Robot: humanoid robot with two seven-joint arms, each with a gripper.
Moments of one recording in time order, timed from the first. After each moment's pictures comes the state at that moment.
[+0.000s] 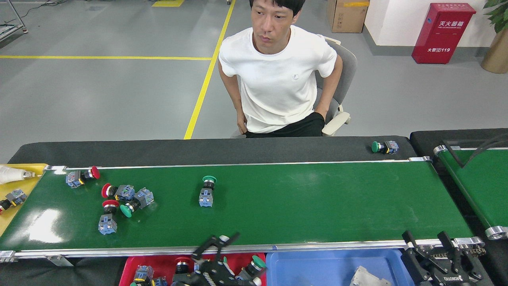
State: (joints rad) left arm 0.13 0.00 0.11 -1.76 -1.62 -0.64 0.00; right arm 0.19 -0.01 -0.42 -1.65 1.12 -0.47 0.08
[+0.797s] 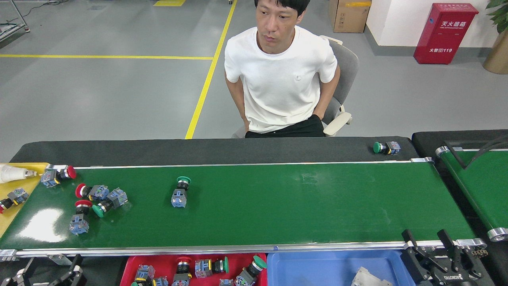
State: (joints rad) left arm 0.14 0.14 0.59 -1.49 -1.49 -0.50 -0.01; right arm 0.19 -0.01 -0.42 -1.66 1.12 -0.48 0.08
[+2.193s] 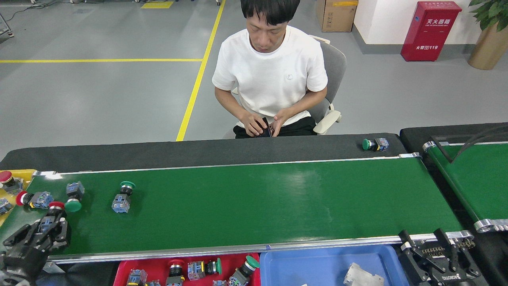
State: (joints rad) left arm 0.05 0.41 0.28 -1.23 -1.29 -0.41 0.06; right arm 0.19 -0.01 -0.42 -1.66 1.12 -0.51 0.08
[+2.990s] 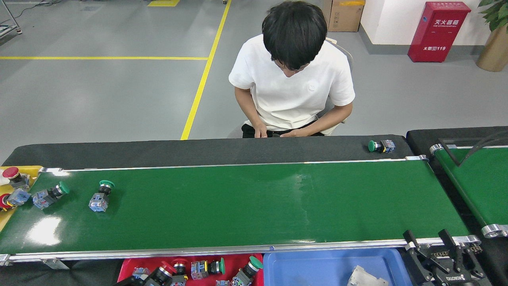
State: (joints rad) left arm 0.39 0.31 -0.08 -1.77 -1.63 -0.45 0.15; right arm 0.19 -0.01 -0.43 -1.66 1.12 -0.52 0.08
